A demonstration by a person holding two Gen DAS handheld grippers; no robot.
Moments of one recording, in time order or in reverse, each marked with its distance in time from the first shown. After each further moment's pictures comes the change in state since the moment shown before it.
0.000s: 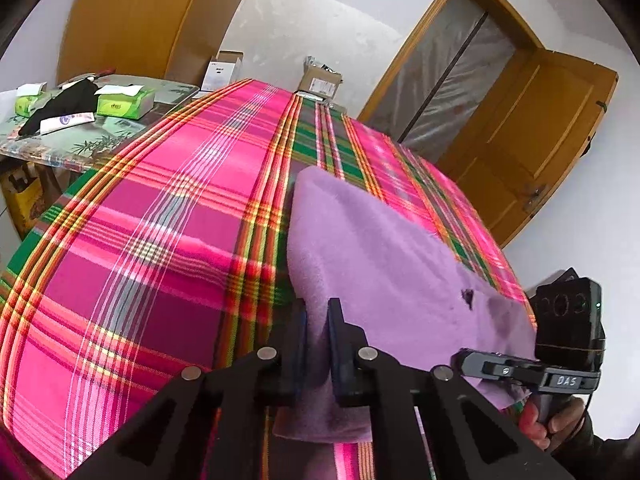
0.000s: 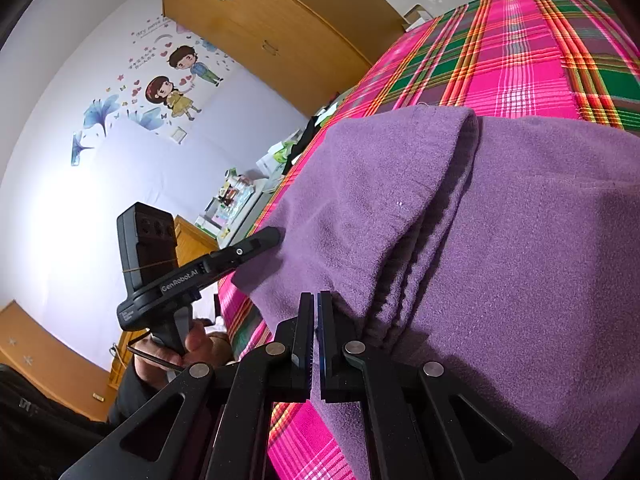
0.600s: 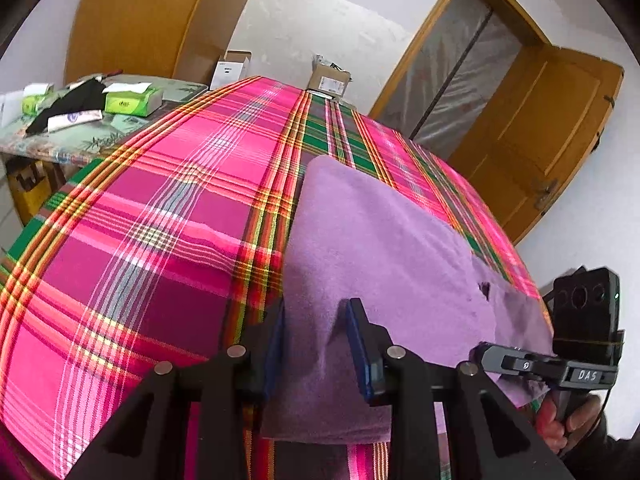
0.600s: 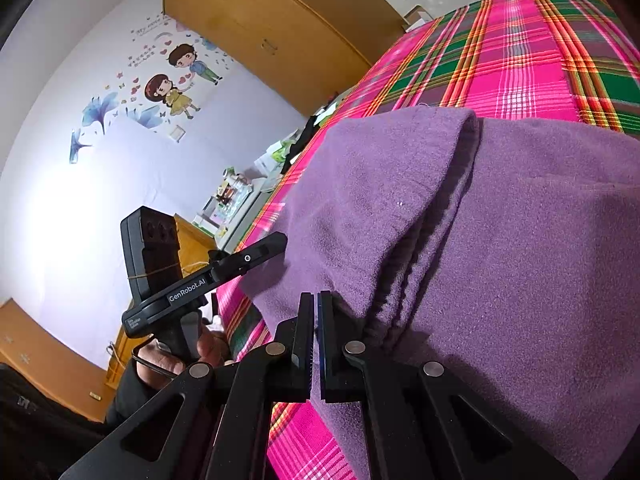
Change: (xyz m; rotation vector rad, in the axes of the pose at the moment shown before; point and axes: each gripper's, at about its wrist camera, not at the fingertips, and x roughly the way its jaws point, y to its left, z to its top) left arm 0.013 0.004 -0.008 -0.009 0.006 0.043; right arm 0.001 0.007 0.005 -0.005 0.002 -0.011
